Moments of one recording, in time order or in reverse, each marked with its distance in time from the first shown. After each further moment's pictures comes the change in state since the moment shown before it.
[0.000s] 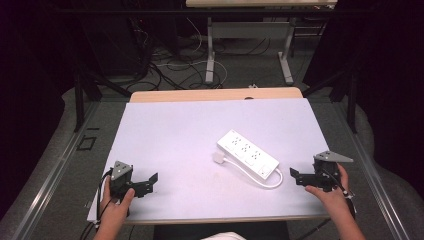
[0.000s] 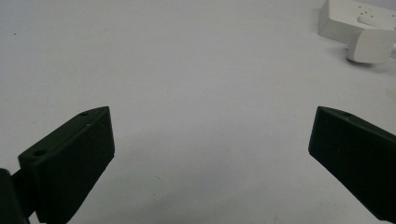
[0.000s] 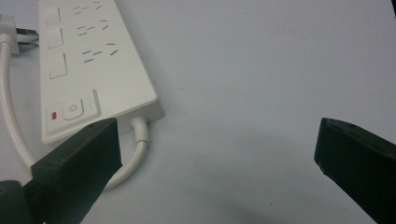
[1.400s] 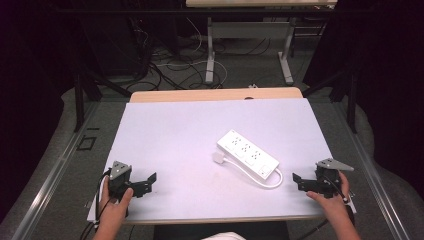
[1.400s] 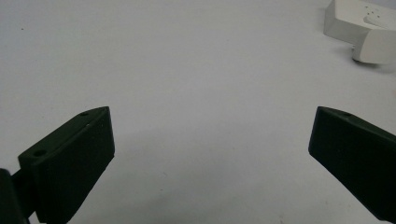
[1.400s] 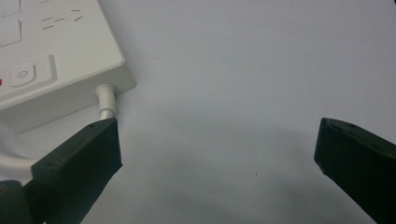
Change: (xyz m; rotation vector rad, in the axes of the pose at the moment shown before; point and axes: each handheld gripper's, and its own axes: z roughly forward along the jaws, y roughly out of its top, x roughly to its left) left arm 0.004 0.000 -0.001 0.013 0.008 -0.017; right arm -0.012 -0.029 0.010 -0.004 -0.028 0.024
